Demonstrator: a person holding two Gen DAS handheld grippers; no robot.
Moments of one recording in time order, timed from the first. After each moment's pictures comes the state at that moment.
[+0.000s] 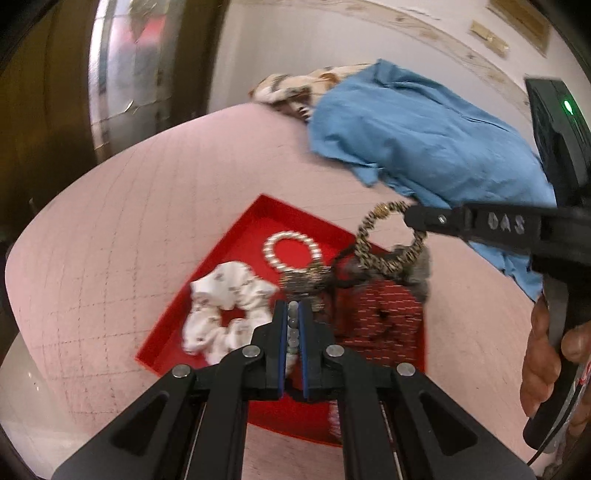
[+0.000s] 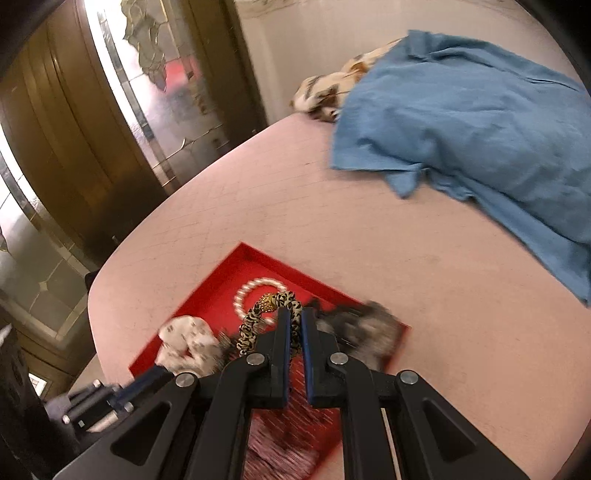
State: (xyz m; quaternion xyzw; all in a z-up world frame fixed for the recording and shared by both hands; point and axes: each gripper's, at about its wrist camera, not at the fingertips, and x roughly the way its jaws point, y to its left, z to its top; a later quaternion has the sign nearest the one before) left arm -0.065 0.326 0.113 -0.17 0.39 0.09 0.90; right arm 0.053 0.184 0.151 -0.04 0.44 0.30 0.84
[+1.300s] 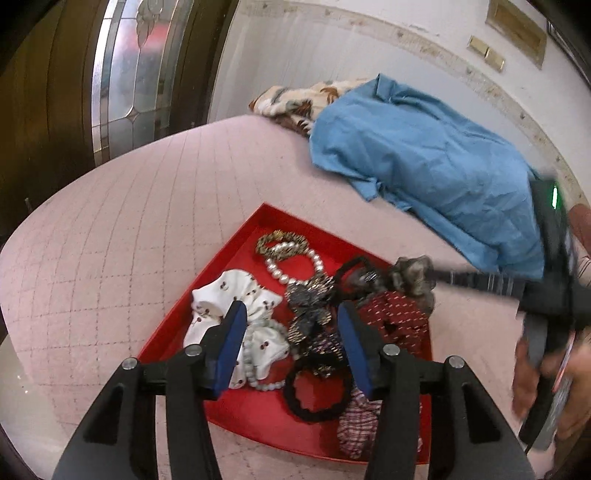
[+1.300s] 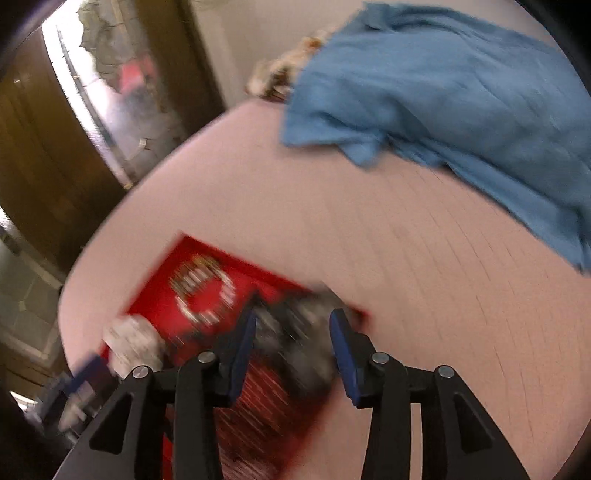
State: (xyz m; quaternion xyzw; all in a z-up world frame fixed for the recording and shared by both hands) left arm -0.066 0.325 0.108 -0.18 0.35 0.08 0.92; right arm 0.075 0.135 0.109 -0.02 0.48 0.23 0.84
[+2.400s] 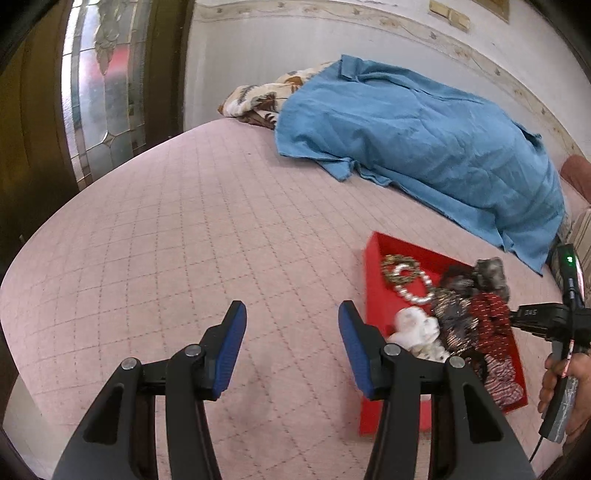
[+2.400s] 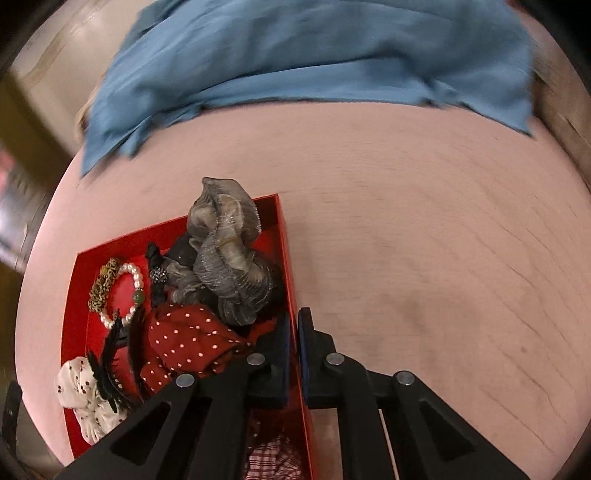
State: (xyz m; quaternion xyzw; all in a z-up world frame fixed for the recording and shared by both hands) left arm -0.051 0.267 0.103 -0.10 0.37 0.06 0.92; right arm 0.076 -0.072 0.045 0.12 0.53 -0.01 0.84
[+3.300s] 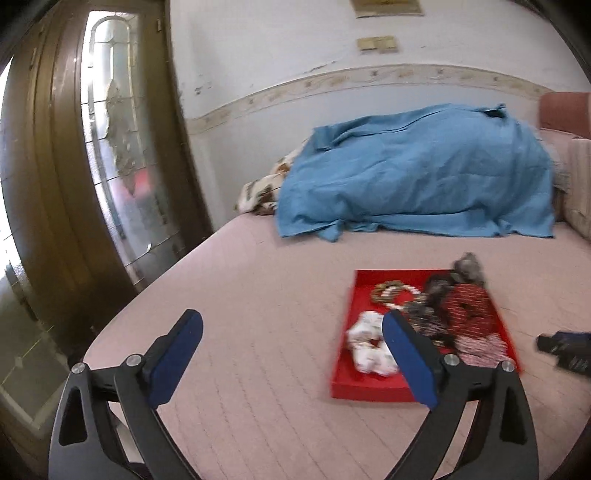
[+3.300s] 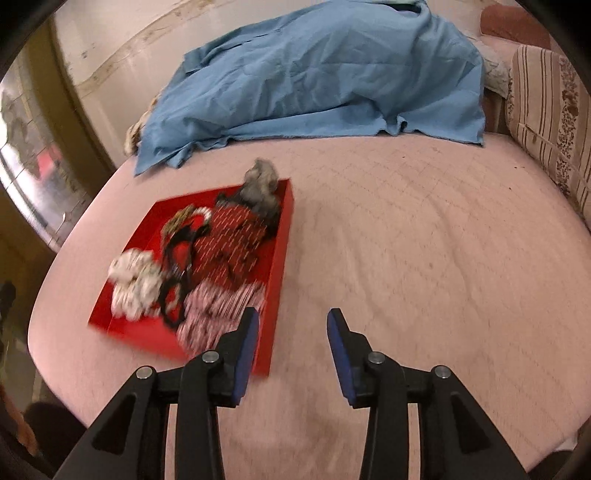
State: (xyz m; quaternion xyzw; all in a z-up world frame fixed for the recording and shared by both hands) left arm -0.157 0.143 0.169 0.07 0.23 0.12 0.96; right arm -0.088 -0.104 0.089 0.09 0.43 0.05 0.89
